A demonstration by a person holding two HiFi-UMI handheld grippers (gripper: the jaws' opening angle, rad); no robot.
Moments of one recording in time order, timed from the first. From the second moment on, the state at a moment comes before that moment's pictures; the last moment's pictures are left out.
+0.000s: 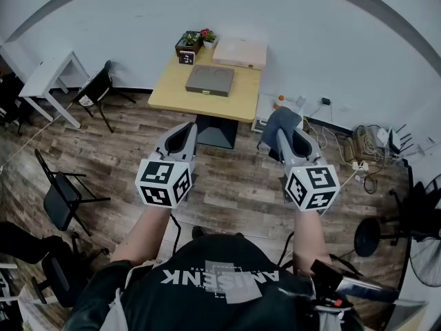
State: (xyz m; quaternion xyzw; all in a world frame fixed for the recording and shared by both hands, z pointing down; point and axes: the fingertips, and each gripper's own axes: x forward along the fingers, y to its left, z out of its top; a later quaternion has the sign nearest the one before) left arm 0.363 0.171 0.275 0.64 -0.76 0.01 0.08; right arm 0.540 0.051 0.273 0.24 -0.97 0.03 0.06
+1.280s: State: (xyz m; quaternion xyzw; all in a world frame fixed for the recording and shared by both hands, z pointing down) left arm 0.309 0.196 0.278 0.68 -0.73 -0.01 0.08; right arm 0.486 0.091 0.273 0.25 -0.97 0.04 0.05
